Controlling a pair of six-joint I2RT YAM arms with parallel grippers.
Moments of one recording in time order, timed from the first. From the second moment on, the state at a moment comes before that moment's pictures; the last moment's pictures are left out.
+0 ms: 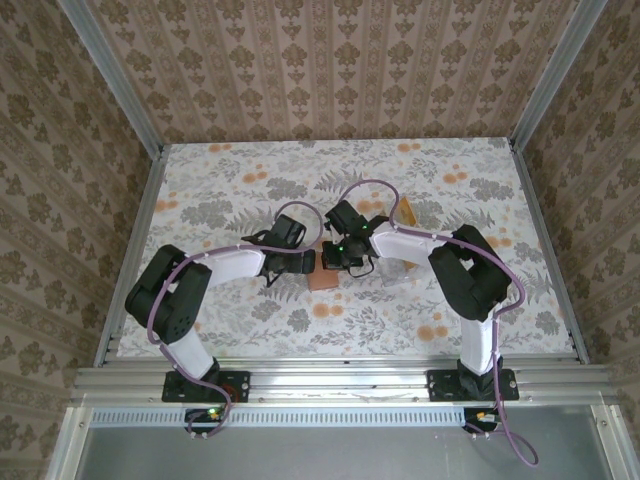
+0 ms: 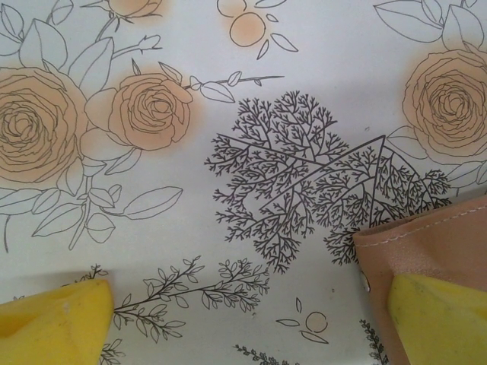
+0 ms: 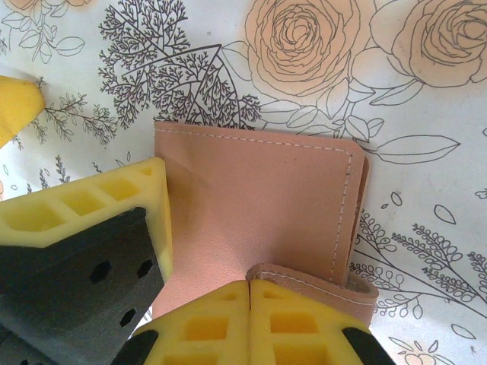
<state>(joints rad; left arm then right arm) -0.65 1.69 0.88 -0.26 -0.13 -0.43 0.66 1.93 1.25 -0.43 -0.25 0.58</state>
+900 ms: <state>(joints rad) -0.66 1.70 0.88 -0.26 -0.14 -0.43 0.66 1.96 1.26 -0.42 -0.26 0.57</state>
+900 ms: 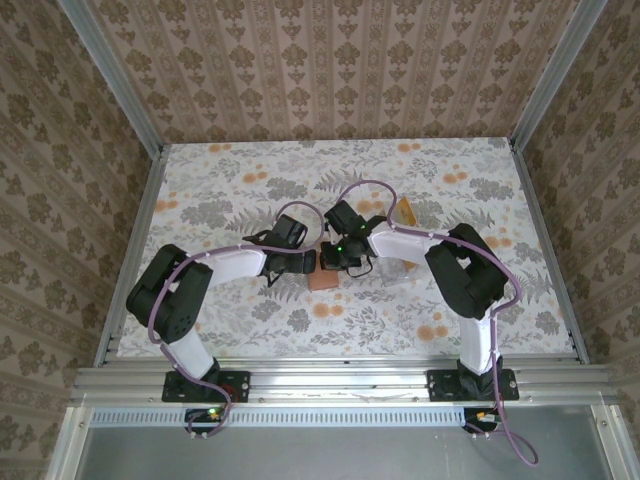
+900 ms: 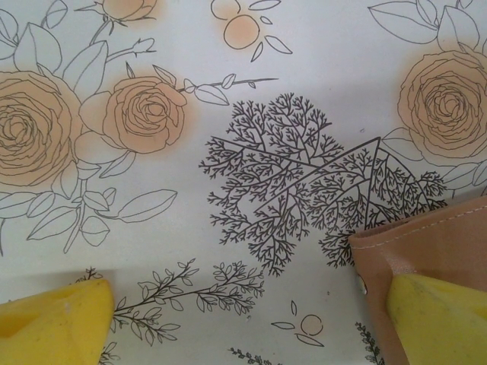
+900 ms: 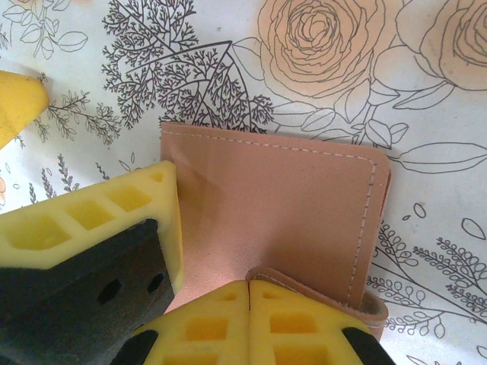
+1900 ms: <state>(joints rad) -0.36 1.41 1.14 -0.41 -0.02 -0.35 0.46 1.51 1.34 -0.57 -0.23 0.56</state>
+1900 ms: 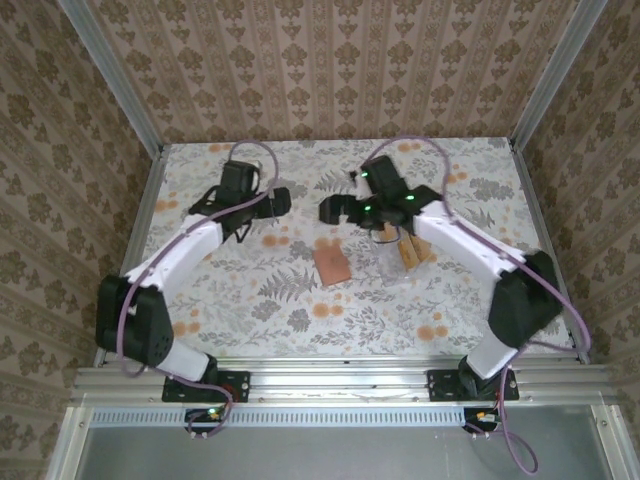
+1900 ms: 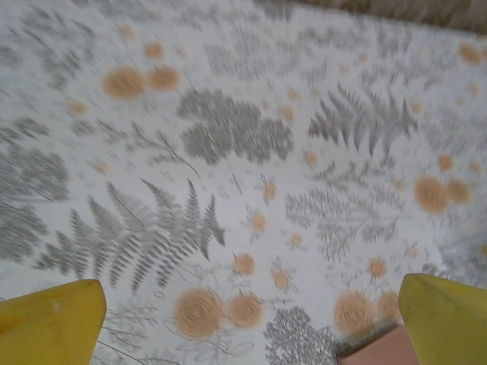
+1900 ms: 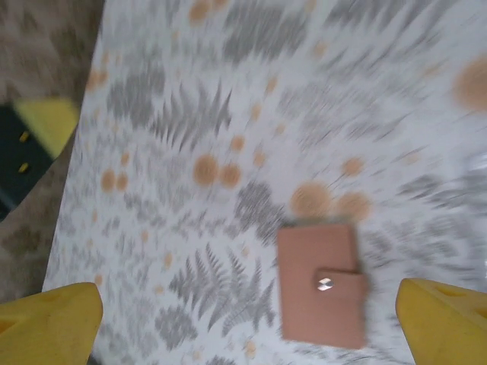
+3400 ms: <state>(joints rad) -0.03 1.56 0.38 0.80 -0.09 0.12 0.02 1.54 0.39 0.75 0.21 0.06</state>
